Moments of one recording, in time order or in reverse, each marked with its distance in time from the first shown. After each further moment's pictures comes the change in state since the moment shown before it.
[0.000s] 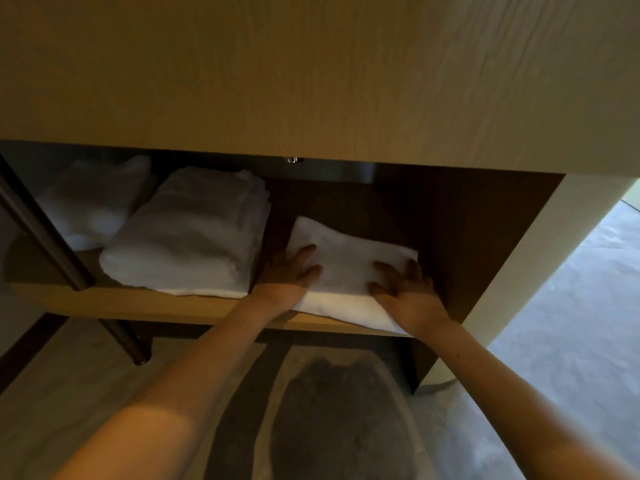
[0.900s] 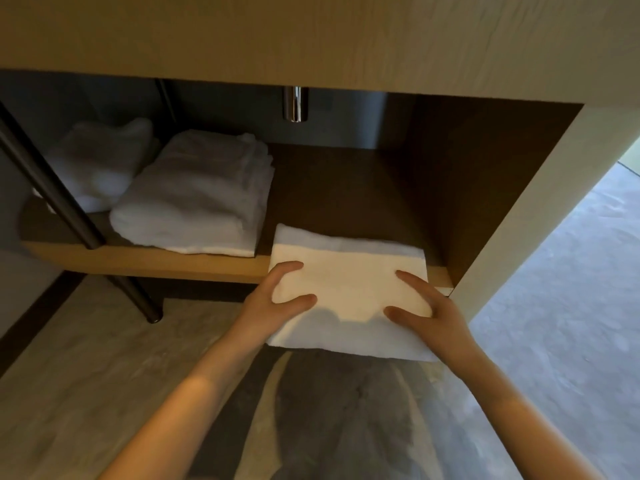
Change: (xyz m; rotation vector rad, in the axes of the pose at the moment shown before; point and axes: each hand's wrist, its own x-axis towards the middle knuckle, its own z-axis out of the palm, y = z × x) left_hand -0.121 -0.021 0.021 -0.721 -0.005 -0.058; right_hand -0.117 0.002 0.005 0.659 0.049 0.043
